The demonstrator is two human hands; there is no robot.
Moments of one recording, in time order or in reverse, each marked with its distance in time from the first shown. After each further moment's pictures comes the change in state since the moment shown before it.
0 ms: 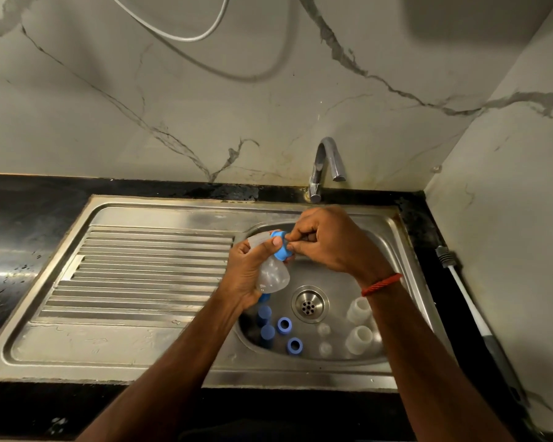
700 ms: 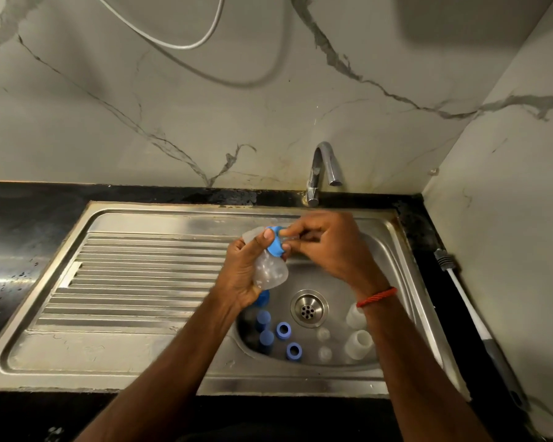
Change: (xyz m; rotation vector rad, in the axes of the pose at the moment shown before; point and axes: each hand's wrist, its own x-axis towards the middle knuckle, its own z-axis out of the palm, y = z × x) left_hand 0.004 0.015 0.006 -0.218 -0.125 -0.048; right_hand -0.009 -0.009 0.002 0.267 0.231 0.054
